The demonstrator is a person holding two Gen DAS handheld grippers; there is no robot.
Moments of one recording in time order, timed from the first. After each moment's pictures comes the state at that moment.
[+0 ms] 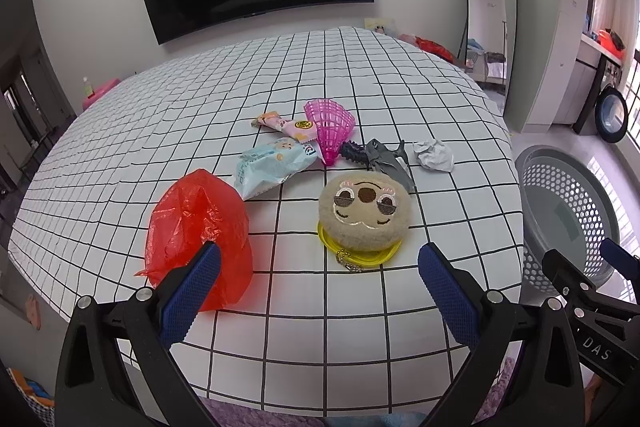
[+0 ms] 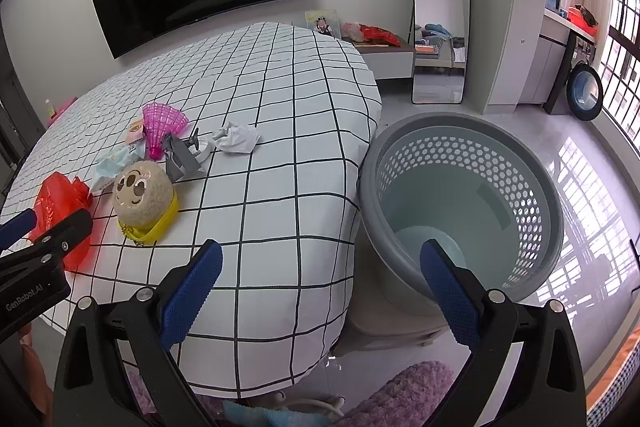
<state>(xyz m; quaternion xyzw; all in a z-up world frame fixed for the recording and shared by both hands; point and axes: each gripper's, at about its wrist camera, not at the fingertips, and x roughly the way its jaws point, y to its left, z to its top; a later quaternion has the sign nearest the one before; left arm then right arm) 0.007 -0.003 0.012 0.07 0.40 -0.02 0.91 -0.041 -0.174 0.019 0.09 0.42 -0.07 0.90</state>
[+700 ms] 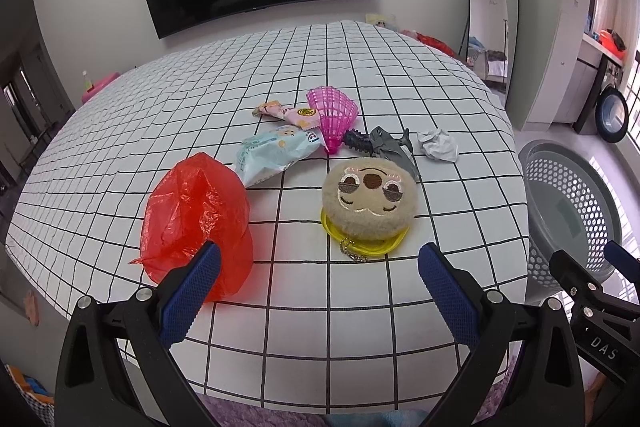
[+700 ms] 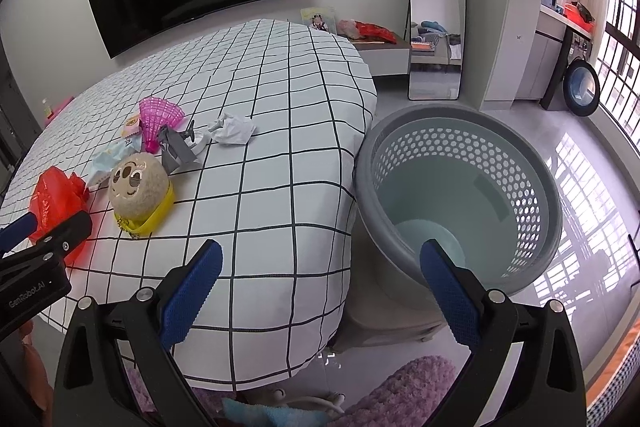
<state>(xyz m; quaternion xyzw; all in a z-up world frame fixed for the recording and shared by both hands) 0.000 0.000 0.004 0.06 0.41 -0.02 0.91 -0.049 -0.173 0.012 0.09 0.42 -0.08 0.90</state>
